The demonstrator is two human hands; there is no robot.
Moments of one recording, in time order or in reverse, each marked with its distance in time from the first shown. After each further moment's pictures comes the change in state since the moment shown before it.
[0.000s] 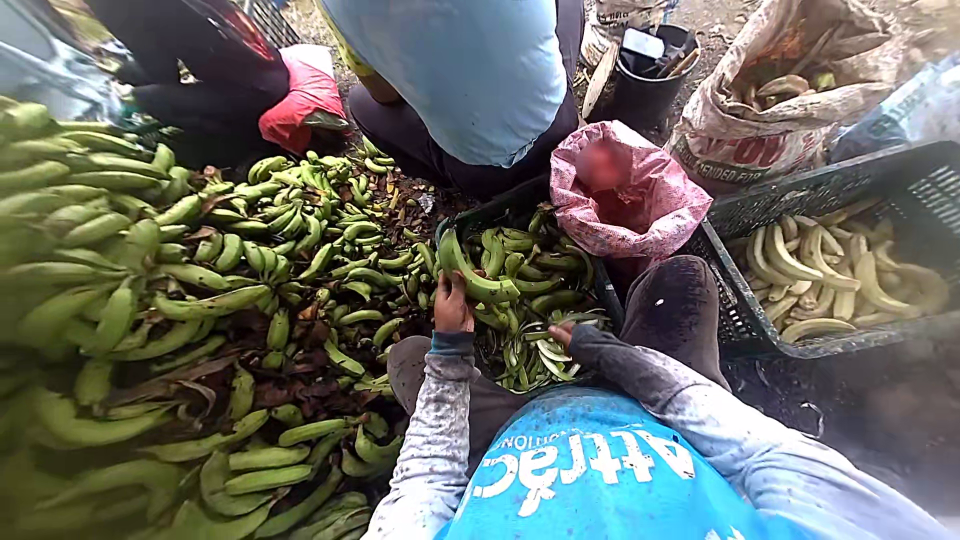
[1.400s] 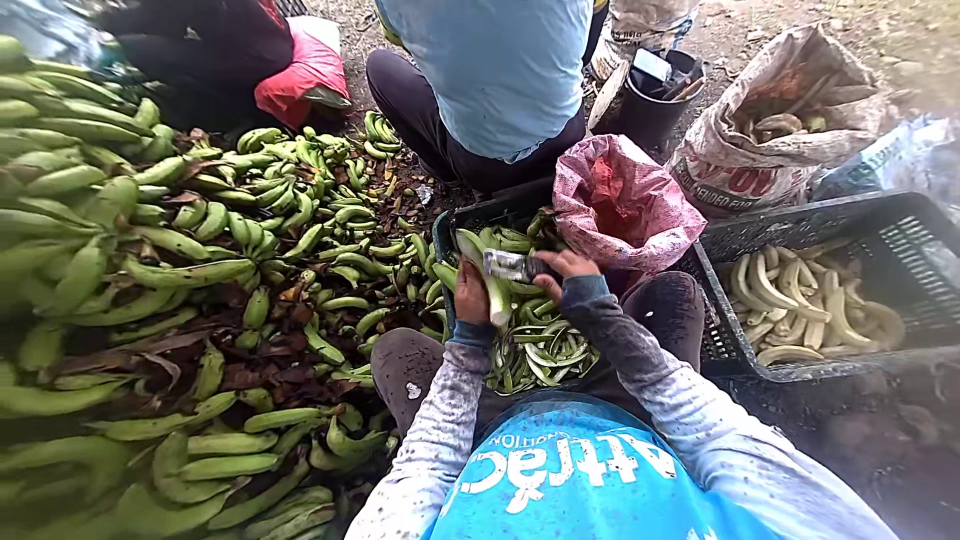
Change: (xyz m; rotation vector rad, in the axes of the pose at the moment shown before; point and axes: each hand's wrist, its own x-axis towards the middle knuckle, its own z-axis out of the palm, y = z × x) left_hand -0.009 -0.010 0.043 0.103 0.103 0.159; right_hand 0.016 -0.088 -0.075 -0.314 0.549 -0.487
